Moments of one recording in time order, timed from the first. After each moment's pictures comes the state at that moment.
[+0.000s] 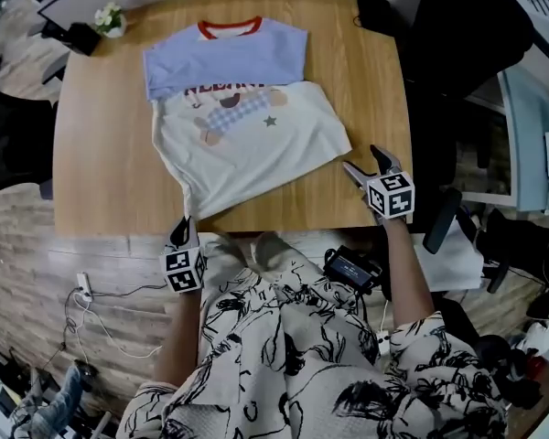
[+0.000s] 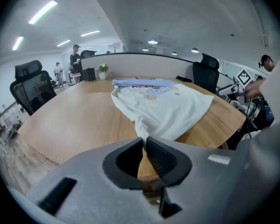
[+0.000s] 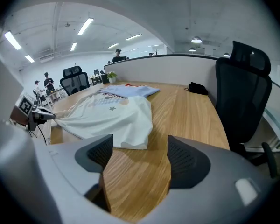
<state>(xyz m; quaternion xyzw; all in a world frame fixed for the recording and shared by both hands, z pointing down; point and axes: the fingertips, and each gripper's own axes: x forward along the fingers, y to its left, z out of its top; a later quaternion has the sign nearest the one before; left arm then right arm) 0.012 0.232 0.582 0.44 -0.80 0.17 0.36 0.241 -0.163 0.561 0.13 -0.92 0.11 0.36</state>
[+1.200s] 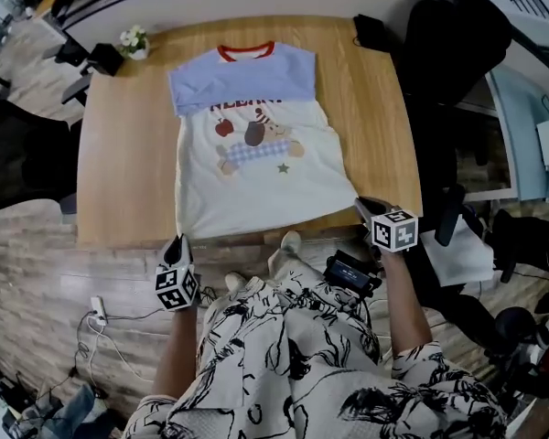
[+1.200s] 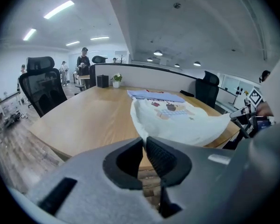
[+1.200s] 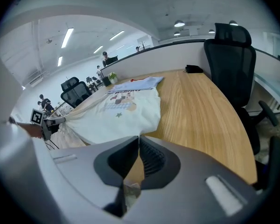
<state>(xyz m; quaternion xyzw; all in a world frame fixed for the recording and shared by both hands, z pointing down) -0.036 0.320 0.528 0.45 -0.82 0.11 0.34 0.281 -0.029 0.538 0.15 -0.88 0.24 0.37</state>
